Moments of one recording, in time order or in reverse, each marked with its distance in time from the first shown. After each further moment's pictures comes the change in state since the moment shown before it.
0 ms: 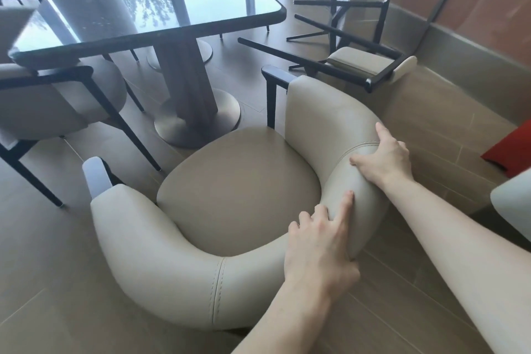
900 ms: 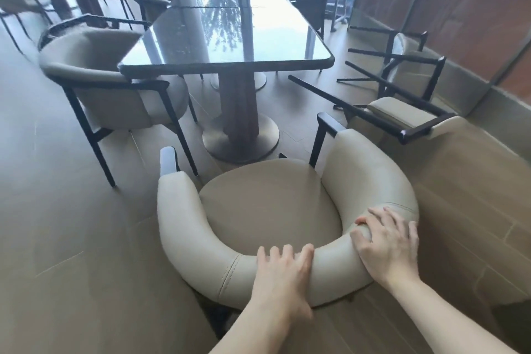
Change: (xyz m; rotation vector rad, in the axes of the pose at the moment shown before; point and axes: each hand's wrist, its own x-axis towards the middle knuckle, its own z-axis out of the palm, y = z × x) left_hand -0.038 -0.017 0.002 0.271 -0.087 -0.223; right_hand -0.065 0.052 -0.001 -0.317 -0.099 -0.464
